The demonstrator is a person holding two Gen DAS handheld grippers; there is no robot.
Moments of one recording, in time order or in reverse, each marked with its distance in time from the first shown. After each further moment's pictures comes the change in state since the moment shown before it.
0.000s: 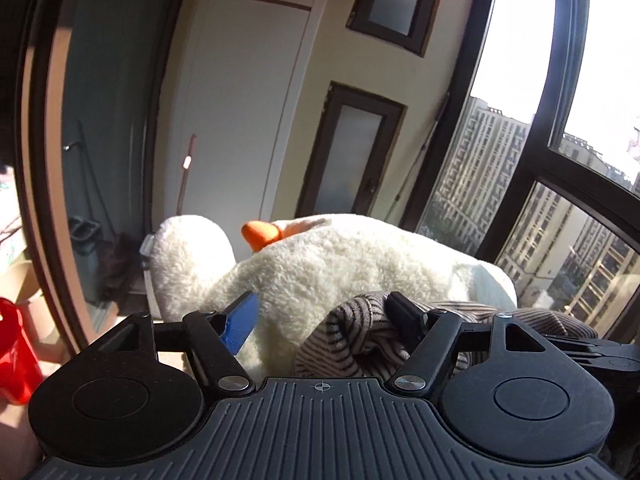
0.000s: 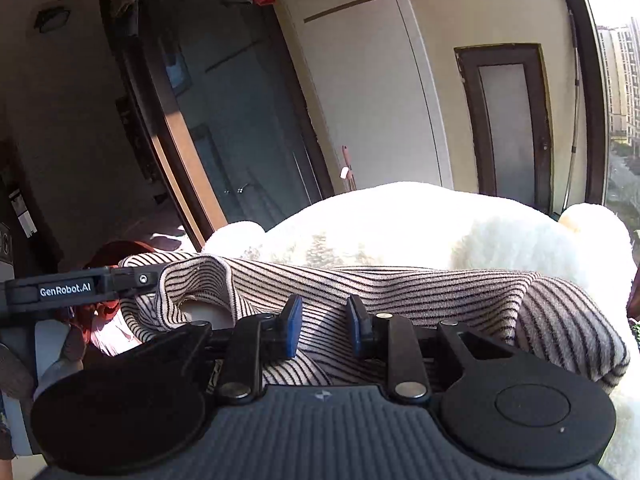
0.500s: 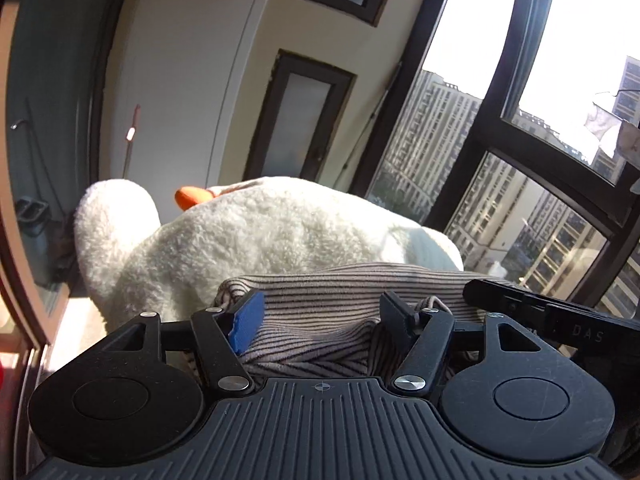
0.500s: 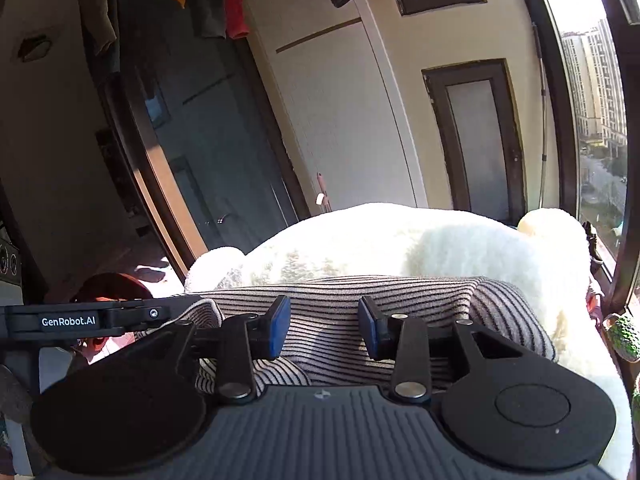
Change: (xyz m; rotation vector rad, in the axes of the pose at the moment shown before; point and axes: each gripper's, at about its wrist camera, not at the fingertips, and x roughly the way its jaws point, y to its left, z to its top) left arm 0.040 -0.021 -0.022 -0.020 0.134 -0.173; right arm -0.052 0.000 -0.006 0.022 -0.129 -0.109
